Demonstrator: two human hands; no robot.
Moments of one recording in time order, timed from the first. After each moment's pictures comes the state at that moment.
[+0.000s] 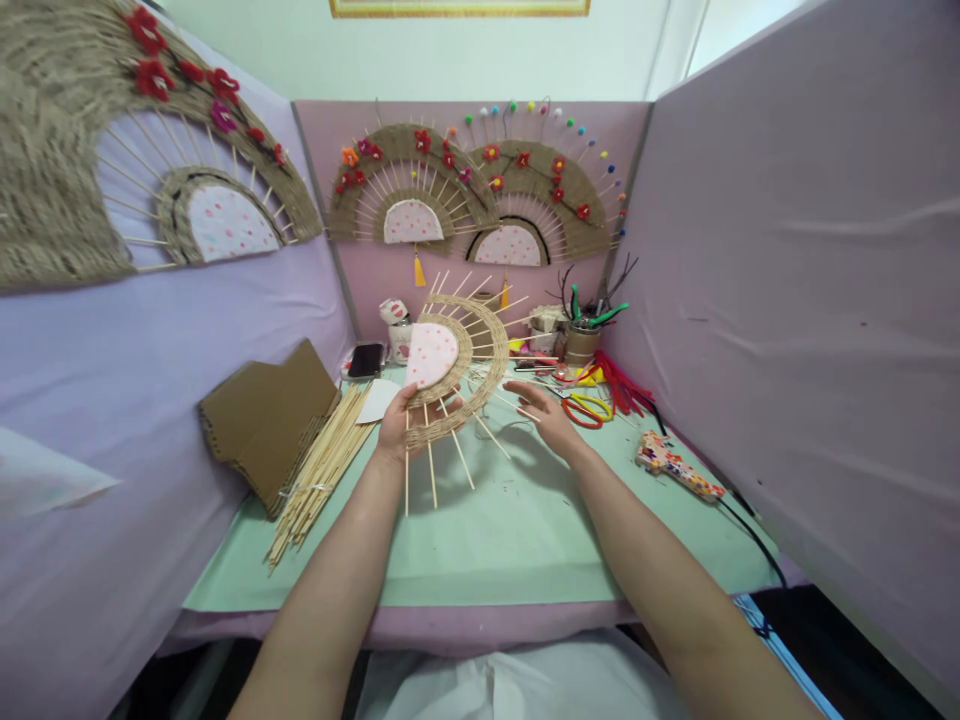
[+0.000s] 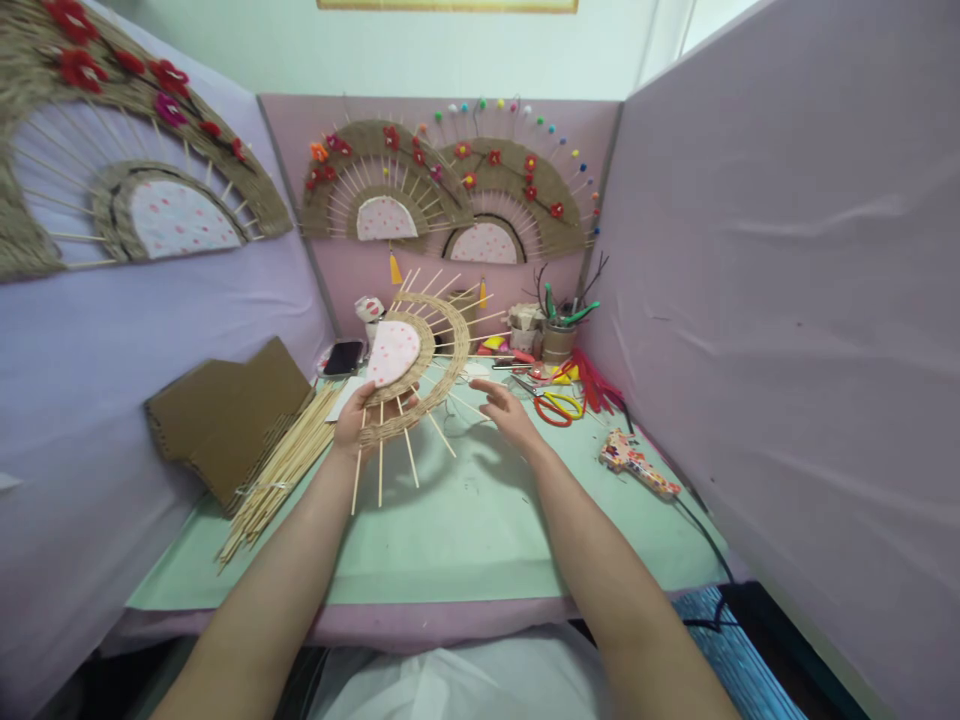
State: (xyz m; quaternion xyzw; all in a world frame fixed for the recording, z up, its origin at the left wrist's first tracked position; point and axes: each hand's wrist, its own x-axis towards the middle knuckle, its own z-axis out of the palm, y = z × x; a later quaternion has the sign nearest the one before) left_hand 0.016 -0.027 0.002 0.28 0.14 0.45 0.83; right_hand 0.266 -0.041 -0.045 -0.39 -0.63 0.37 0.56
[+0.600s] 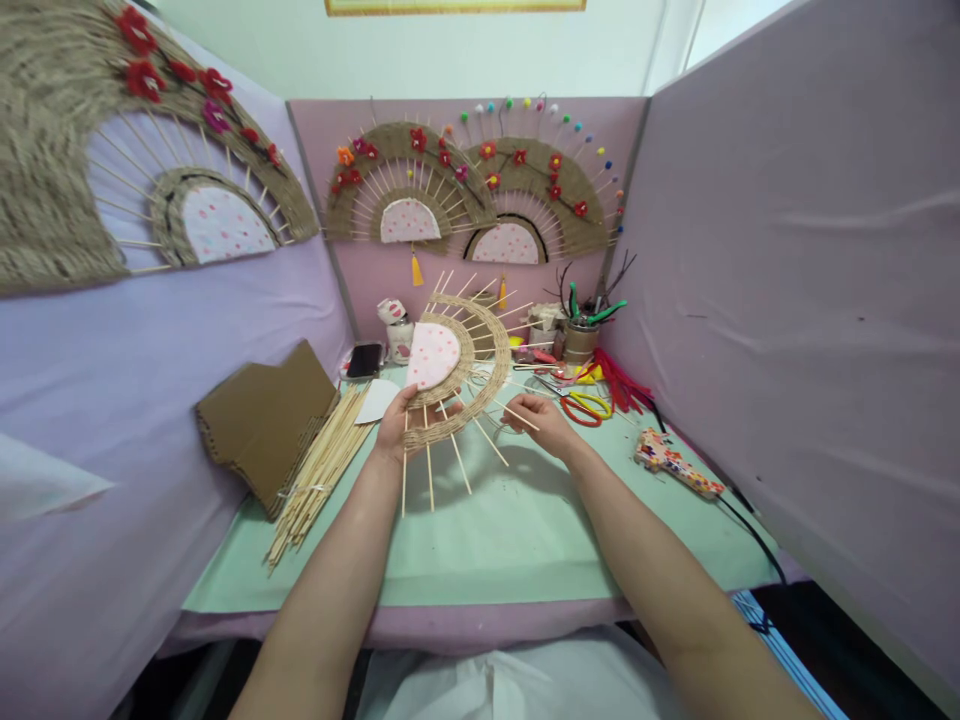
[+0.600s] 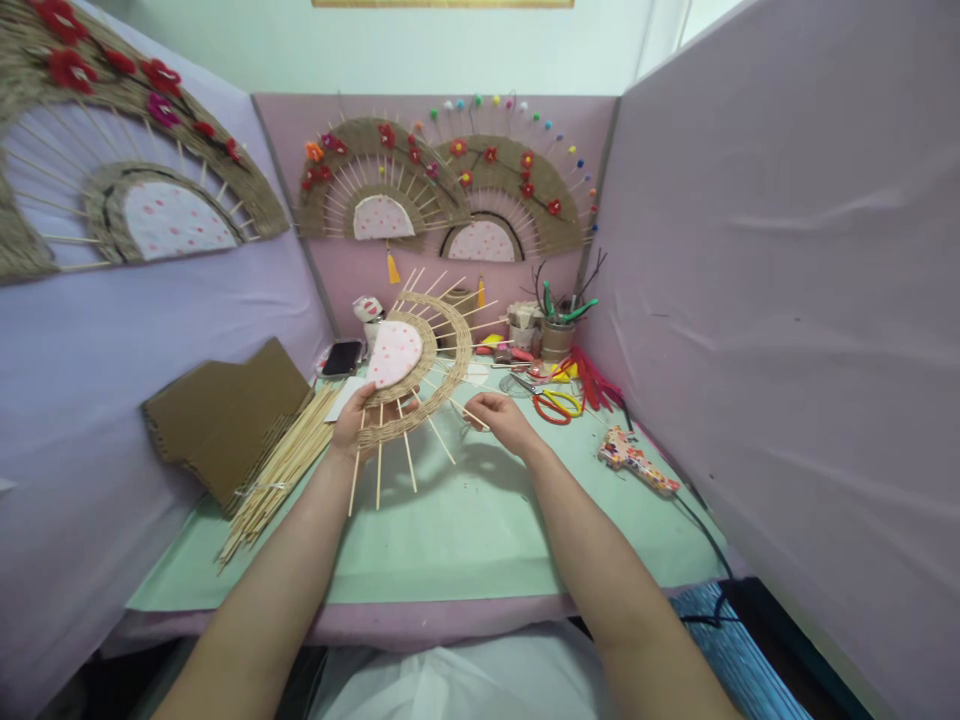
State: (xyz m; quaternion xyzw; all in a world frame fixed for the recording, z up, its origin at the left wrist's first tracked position) left_hand 0.015 -0.026 0.001 0.30 0.15 0.43 0.84; right_hand 0.255 -0.052 -0.038 -0.36 -0.59 0.48 0.54
